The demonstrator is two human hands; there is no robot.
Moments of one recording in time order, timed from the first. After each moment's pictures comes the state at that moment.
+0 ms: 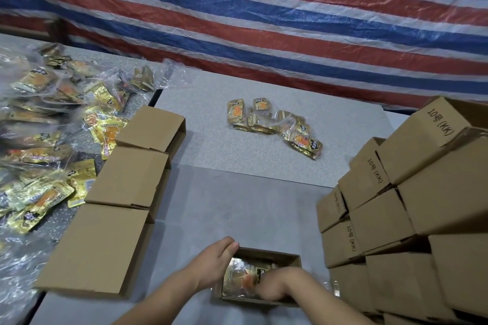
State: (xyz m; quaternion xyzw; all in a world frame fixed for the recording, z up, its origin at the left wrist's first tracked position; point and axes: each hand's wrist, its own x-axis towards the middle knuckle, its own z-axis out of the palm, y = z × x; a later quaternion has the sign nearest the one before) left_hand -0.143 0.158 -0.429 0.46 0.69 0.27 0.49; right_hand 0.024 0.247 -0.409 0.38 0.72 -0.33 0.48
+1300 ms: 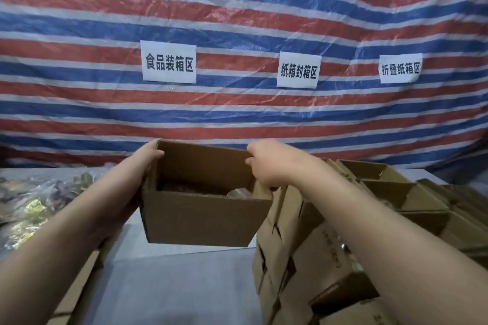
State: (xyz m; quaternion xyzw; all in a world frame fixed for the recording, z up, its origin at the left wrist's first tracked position) left_hand -0.088 0.176 -0.024 0.46 0.56 0.57 0.39; right_hand 0.103 0.295 0.017 0.48 0.88 -0.05 -0.02
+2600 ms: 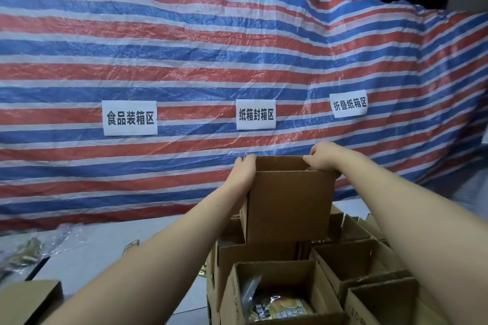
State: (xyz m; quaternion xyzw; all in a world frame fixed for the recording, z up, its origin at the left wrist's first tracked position) left_hand 0.189 0.390 0.019 0.45 0.58 0.50 0.46; right_hand 0.375 0.448 0.077 0.68 0.72 -0.07 -0.13
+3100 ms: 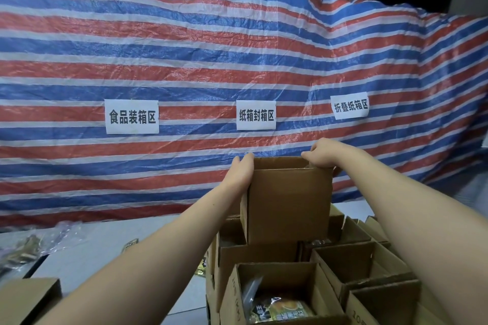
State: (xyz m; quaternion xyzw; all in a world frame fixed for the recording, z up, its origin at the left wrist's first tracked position) left_hand 0.180 0.400 0.019 0.45 0.61 0.50 0.42; right_hand 0.371 0.450 0.089 0.68 0.72 -0.07 -0.11
